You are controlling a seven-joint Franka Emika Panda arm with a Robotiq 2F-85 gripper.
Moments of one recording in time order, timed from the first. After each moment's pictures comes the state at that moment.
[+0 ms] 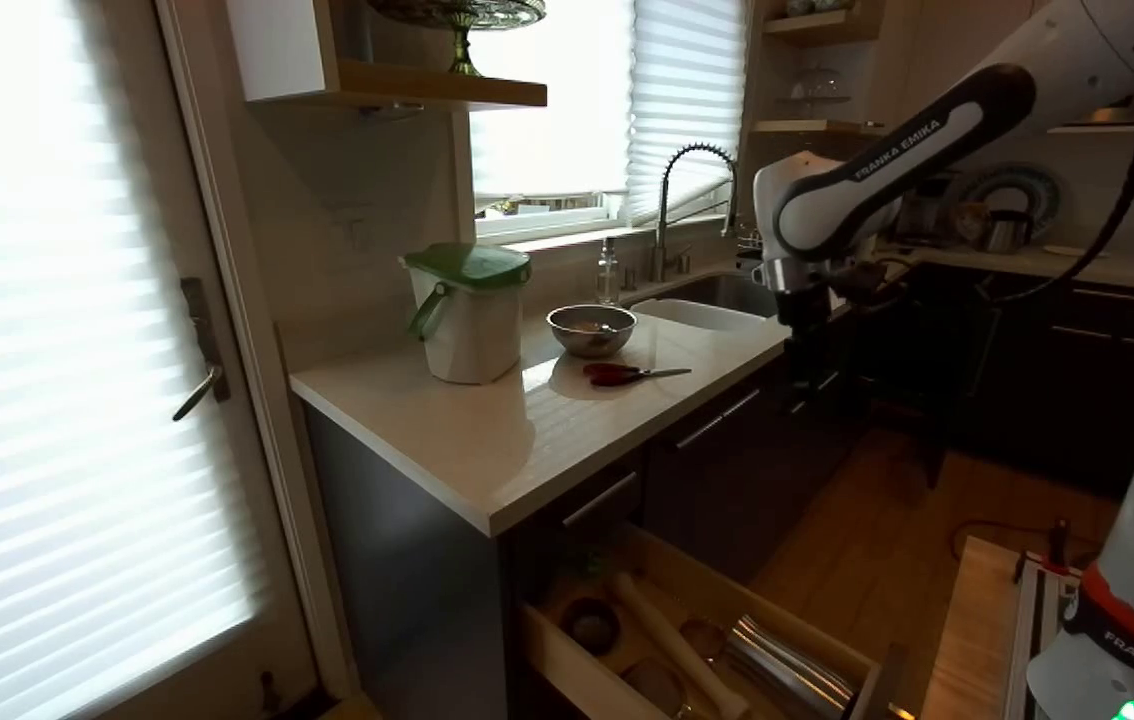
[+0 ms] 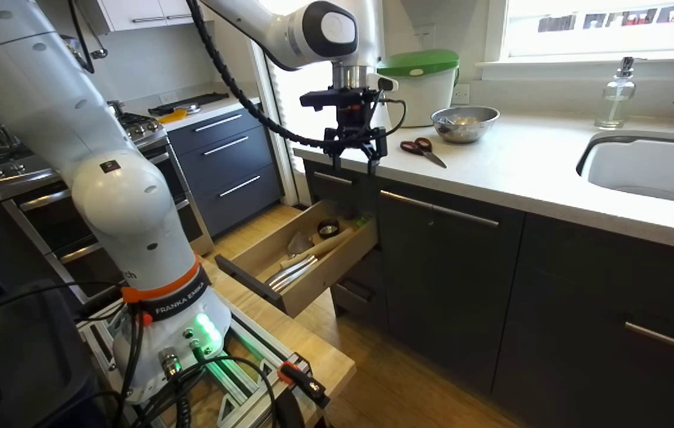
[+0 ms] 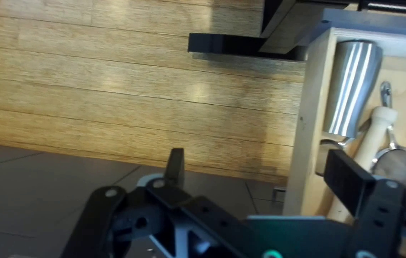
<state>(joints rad) -0.12 -0.19 -0.13 -2.41 -0.19 1.99 -0.27</state>
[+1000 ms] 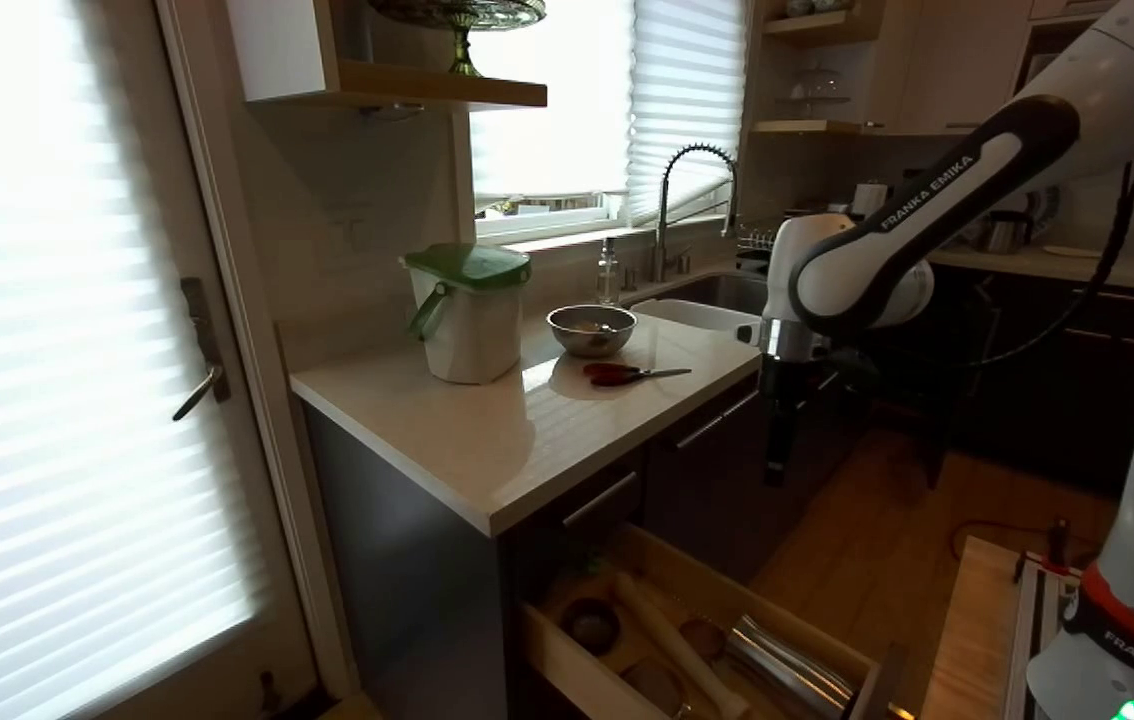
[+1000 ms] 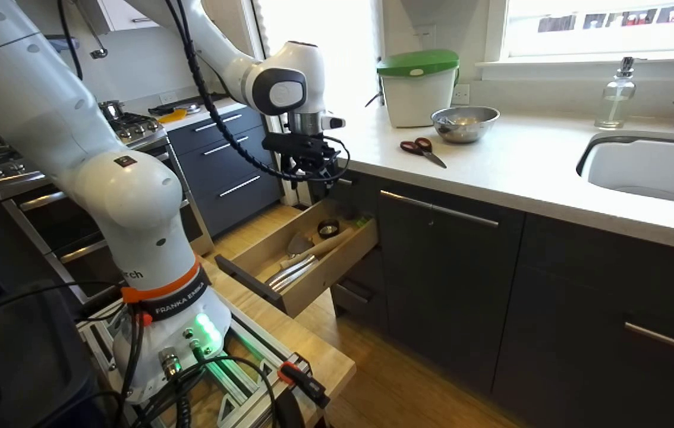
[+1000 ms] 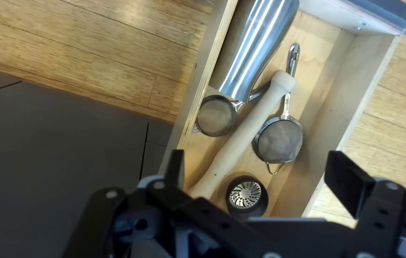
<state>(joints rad) 0.06 -0.27 -0.09 -2.73 0.17 2.42 -0.51</state>
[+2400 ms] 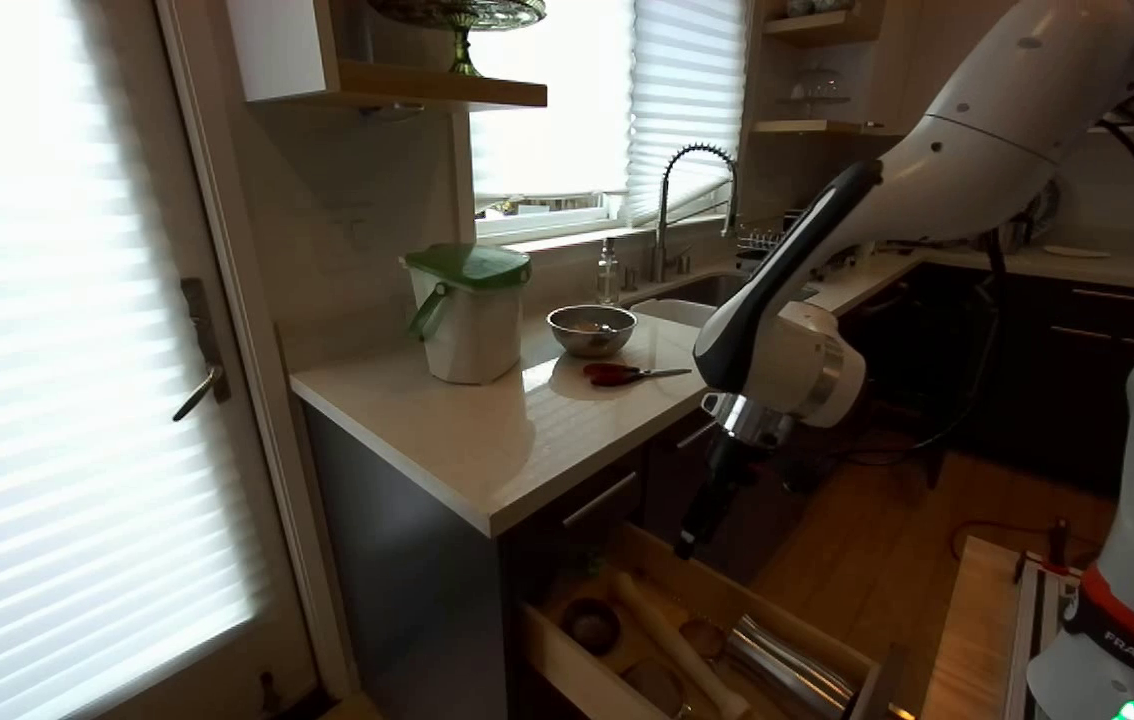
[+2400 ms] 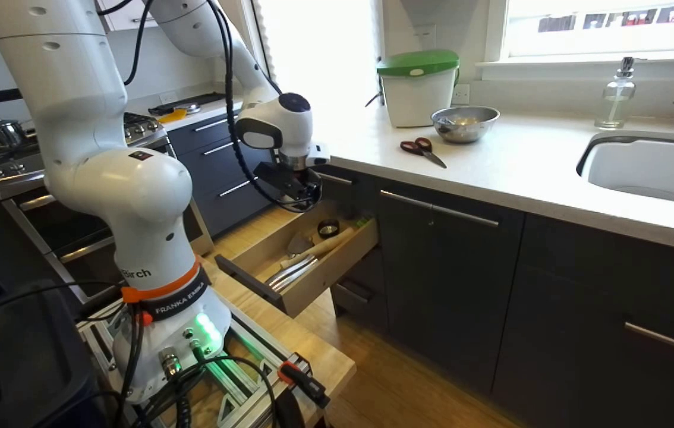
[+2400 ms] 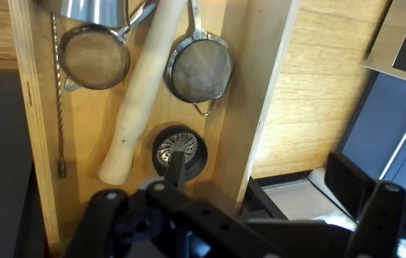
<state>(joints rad) 0.27 0.08 0.01 -2.64 1.25 2.76 -1.03</state>
